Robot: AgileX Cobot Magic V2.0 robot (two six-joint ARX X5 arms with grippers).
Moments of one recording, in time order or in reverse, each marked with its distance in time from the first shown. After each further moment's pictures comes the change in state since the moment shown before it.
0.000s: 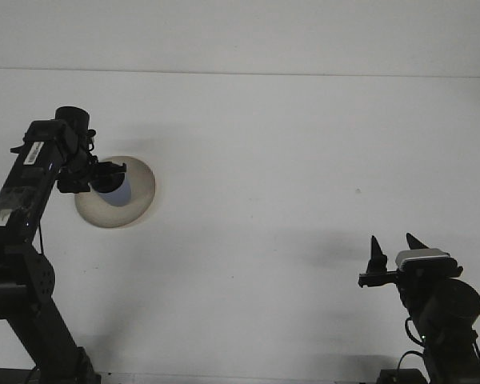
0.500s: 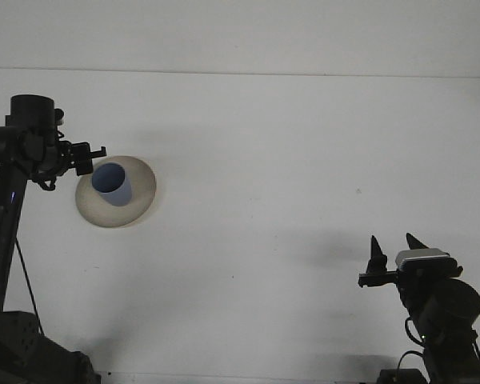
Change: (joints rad) left arm 0.001 -0.297 0.030 -0.002 0.000 -0.026; right arm 0.000 0.000 0.000 0.000 0.000 0.000
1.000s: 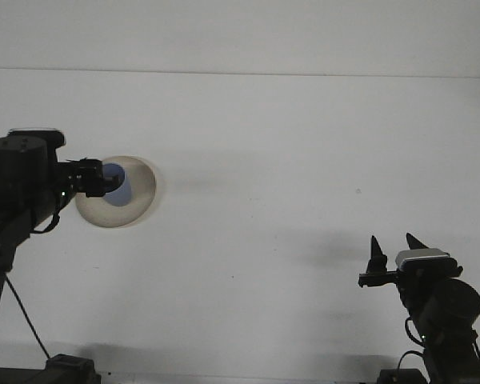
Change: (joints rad) left arm -0.230 -0.451 -0.200 0.188 0.000 -0.003; right arm 0.000 0.000 0.000 0.000 0.000 0.000
